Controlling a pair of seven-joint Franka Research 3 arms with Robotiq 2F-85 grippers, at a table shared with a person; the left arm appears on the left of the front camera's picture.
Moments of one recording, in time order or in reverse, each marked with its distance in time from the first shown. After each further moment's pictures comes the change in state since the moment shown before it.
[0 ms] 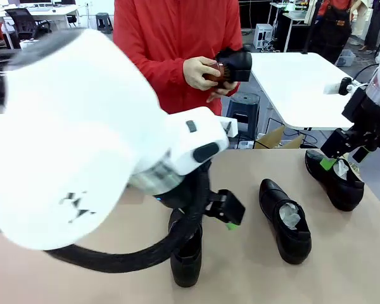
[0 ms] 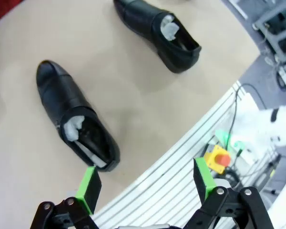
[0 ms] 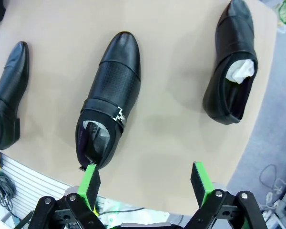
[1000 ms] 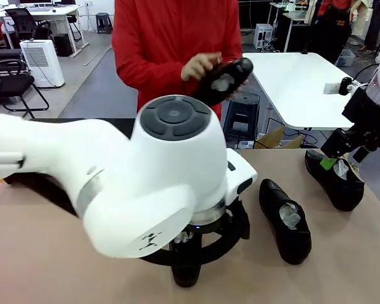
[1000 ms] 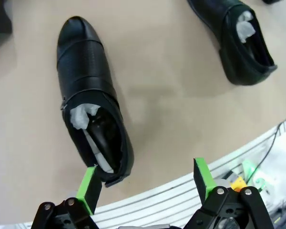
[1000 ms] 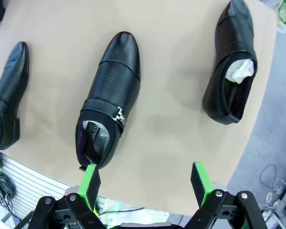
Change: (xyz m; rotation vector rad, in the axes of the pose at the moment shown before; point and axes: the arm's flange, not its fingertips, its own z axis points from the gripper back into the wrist) left arm -0.001 -0.010 -0.089 0.254 0.067 0.249; right arm 0.000 0.000 0.000 -0.001 0.000 -0.001
